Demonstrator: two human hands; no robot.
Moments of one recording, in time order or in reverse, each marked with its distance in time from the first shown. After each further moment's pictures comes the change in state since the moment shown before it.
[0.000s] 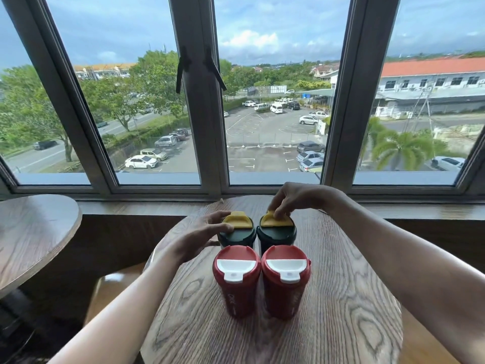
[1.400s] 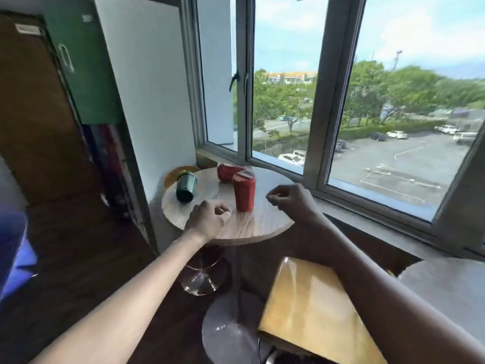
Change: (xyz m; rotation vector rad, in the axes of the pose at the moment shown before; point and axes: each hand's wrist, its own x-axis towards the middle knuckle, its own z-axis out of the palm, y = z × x) left_hand -0.371 -0.057 -0.344 0.645 1.225 -0.132; right_hand 0.154 -0.443 0.349 0.098 0.204 -0.604
